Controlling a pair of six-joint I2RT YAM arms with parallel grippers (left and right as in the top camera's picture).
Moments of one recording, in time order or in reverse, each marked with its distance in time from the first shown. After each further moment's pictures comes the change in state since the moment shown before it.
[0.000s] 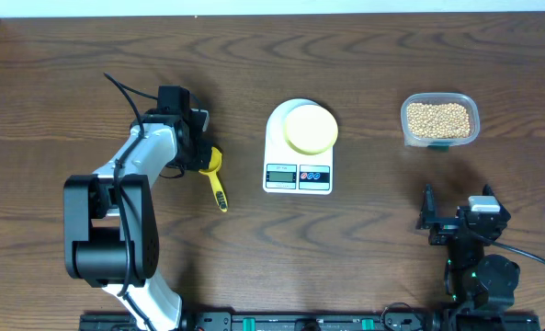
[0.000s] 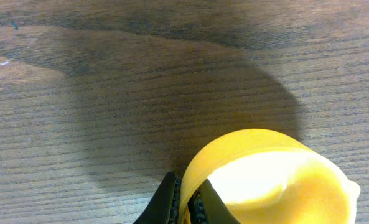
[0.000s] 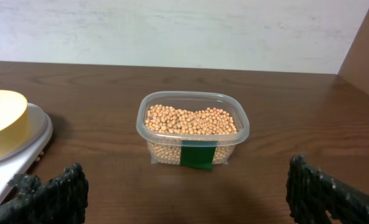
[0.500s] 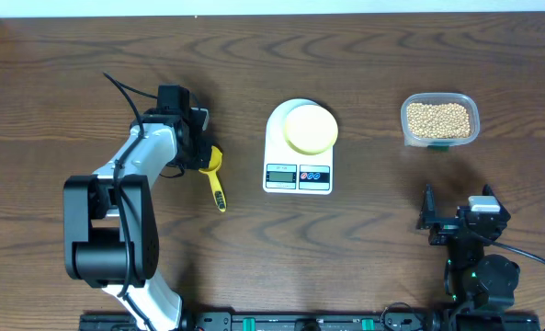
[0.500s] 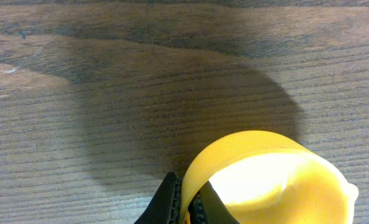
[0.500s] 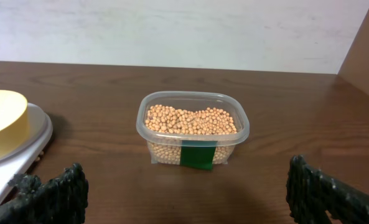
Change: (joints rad) left arm 0.000 -0.003 0.000 0.012 0.001 0.000; right arm 0.000 0.000 0.000 0.000 0.000 0.000
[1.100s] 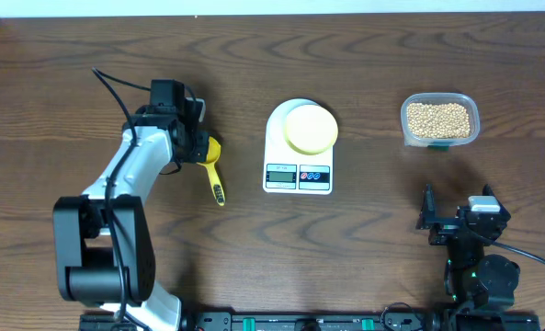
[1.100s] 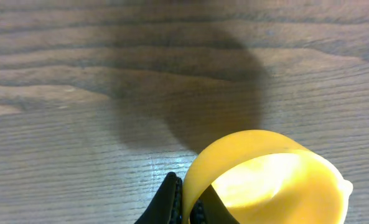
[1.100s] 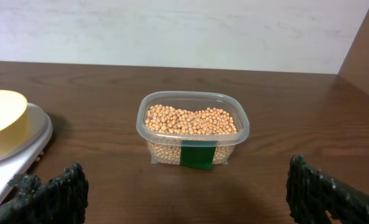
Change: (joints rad) left arm 0.000 -0.100 0.000 0.001 0.000 0.000; right arm 0.000 0.000 0.000 0.000 0.000 0.000
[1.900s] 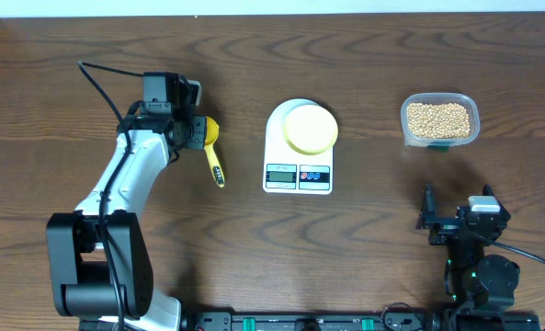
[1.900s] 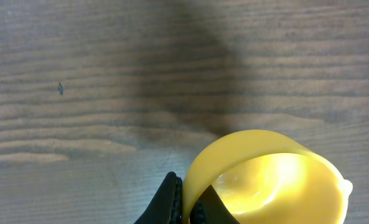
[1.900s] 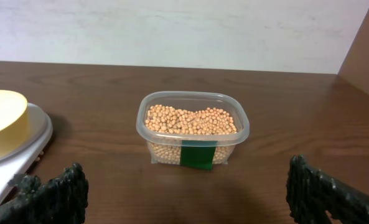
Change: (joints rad) left arm 0.000 -0.063 0.000 0.123 0.000 0.000; right arm 0.000 0.000 0.000 0.000 0.000 0.000
